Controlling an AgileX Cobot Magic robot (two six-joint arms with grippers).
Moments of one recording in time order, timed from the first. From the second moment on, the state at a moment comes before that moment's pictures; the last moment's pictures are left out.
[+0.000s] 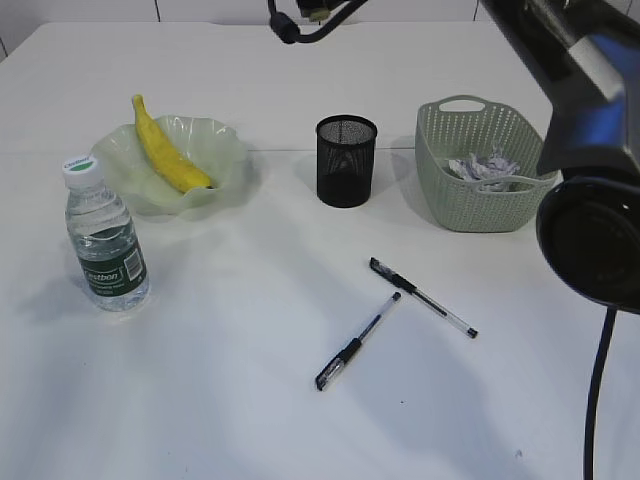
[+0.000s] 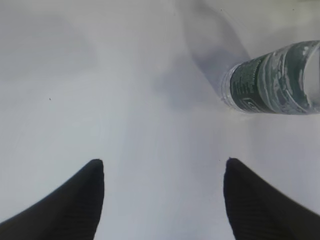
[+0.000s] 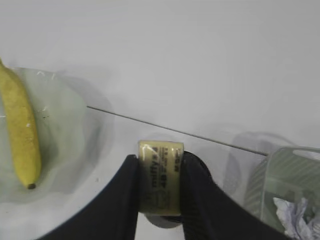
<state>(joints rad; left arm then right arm) 0.19 1.40 -1.03 -0.20 0.90 -0.03 0.51 2.50 -2.94 -0.32 1.27 0.19</state>
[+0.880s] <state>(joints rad) 0.19 1.40 -1.03 -0.21 0.90 -0.03 0.38 2.63 -2.94 -0.16 1.27 0.16</state>
